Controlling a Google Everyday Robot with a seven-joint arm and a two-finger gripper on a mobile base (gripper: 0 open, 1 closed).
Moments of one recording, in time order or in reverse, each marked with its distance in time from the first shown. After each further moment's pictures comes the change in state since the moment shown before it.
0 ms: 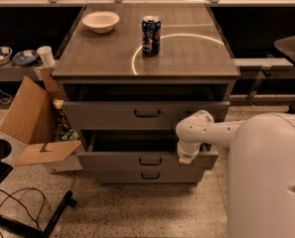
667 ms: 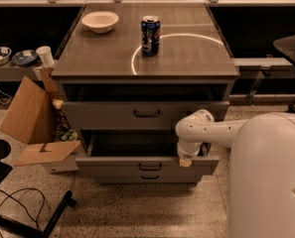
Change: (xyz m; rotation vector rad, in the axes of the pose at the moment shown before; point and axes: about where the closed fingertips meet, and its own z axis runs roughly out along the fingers) arm 0.000 -0.001 -0.012 0.000 0.000 0.000
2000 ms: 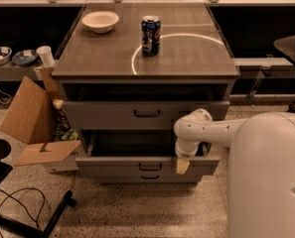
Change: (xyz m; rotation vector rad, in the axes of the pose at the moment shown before) arm 0.000 0.000 0.000 0.000 0.000 0.000
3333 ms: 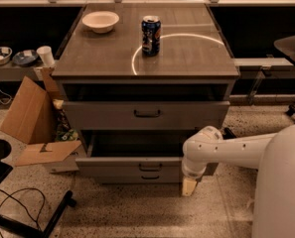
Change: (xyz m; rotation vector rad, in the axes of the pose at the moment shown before) arm 0.019 0.063 0.004 -0.020 -0.021 0.009
